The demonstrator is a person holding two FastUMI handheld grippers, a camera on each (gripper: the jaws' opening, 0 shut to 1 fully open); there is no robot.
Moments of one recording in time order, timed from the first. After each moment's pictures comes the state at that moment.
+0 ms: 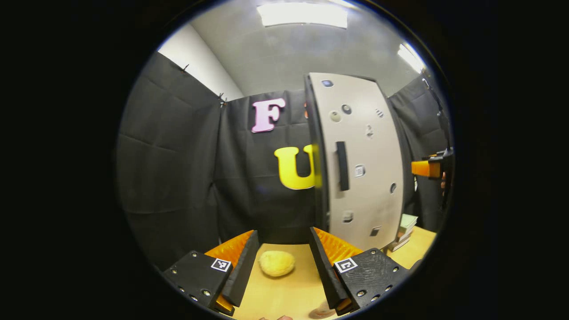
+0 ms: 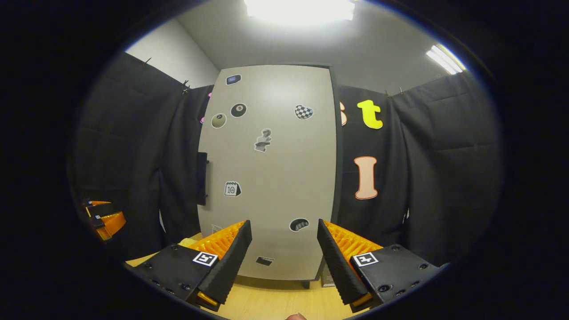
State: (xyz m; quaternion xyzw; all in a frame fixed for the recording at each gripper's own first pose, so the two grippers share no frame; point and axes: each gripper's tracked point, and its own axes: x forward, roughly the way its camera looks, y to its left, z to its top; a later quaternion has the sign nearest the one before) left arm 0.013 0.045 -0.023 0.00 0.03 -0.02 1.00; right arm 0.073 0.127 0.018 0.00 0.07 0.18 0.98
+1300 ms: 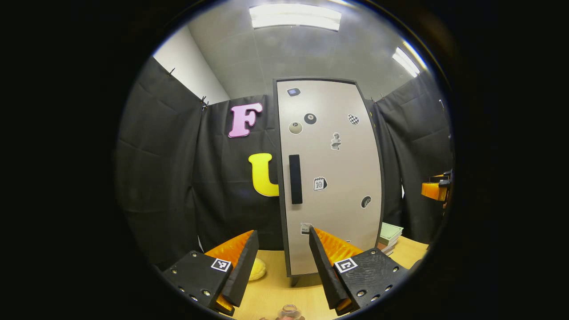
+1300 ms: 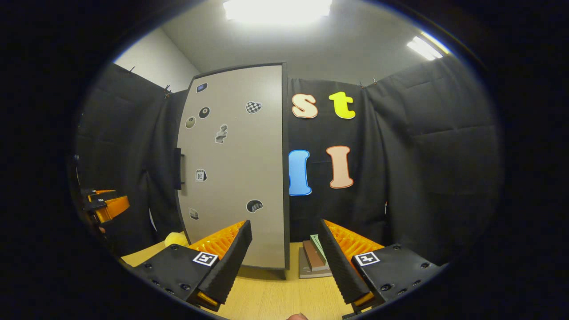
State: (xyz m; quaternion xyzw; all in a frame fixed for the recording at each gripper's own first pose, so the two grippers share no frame) left arm 0.026 -0.044 -0.006 0.00 0.03 -0.04 1.00; right arm 0.048 0.023 -0.009 0.02 0.08 0.14 0.99
